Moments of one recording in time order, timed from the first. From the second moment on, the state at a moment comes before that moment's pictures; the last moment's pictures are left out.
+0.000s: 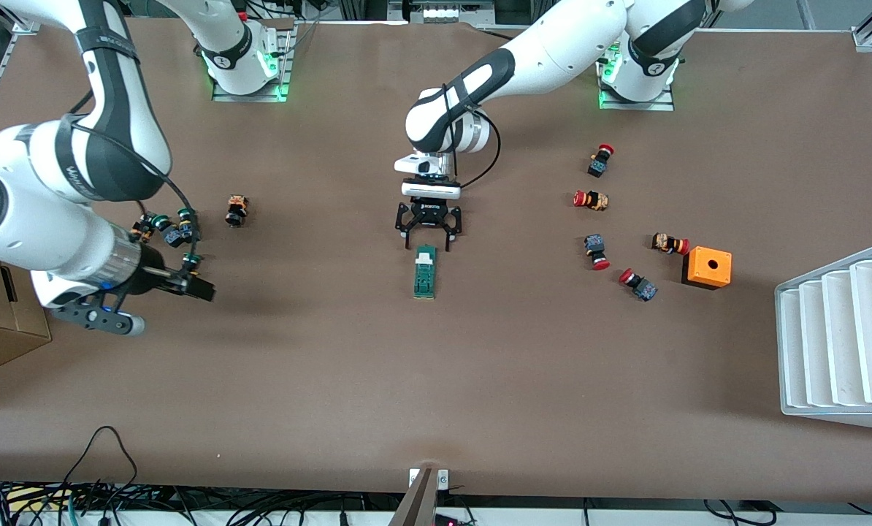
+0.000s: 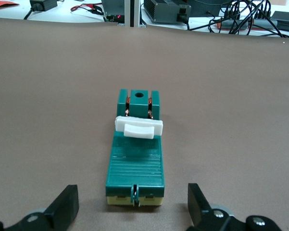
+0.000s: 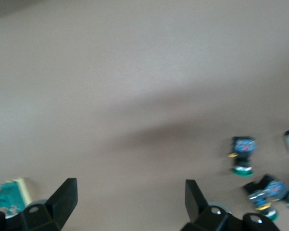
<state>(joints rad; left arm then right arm) -0.59 0.89 -0.48 -1.76 1.96 2.15 -2.46 0.20 0.41 -0.07 -1.50 0.15 1.92 0.42</state>
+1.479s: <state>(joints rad) -0.60 0.89 -0.47 -1.76 1.96 2.13 -2.48 0.56 0.58 -0.06 -1.50 0.29 2.17 1.53</state>
